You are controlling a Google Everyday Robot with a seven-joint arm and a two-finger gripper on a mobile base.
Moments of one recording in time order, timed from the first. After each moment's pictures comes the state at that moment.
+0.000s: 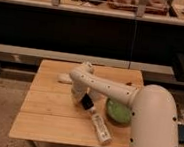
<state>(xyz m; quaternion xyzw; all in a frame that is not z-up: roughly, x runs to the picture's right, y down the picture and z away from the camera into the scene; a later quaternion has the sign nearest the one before) -0.051 0.148 0.906 -0.09 -0.34 -0.86 0.37</state>
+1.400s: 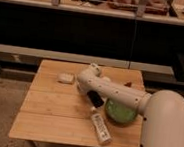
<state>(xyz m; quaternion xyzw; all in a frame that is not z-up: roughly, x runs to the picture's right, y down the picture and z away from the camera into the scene) -0.040 0.092 0.930 -0.02 -0.22 -0.86 0.45</state>
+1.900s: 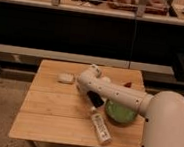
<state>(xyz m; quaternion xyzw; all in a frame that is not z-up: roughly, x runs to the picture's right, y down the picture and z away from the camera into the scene) -0.042 0.092 0.929 -0.01 -0.21 -0.86 0.46</state>
